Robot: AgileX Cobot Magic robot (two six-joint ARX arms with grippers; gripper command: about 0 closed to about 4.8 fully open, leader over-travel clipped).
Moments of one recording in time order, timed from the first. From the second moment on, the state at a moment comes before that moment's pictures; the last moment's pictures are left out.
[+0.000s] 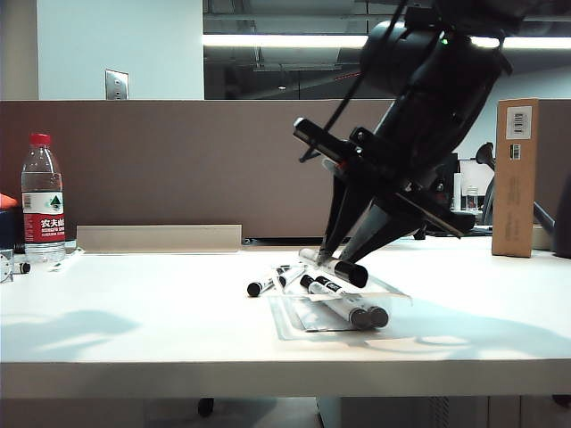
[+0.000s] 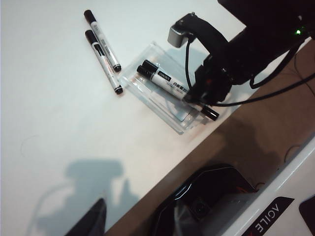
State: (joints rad) left arm -0.52 1.24 1.71 -1.32 0.20 0.12; right arm 0.54 1.69 1.12 -0.49 -0.39 0.47
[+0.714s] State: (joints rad) left arm -0.52 1.24 1.71 -1.33 0.20 0.12; right arm 0.53 1.73 1.11 -0.34 -0.26 0.54
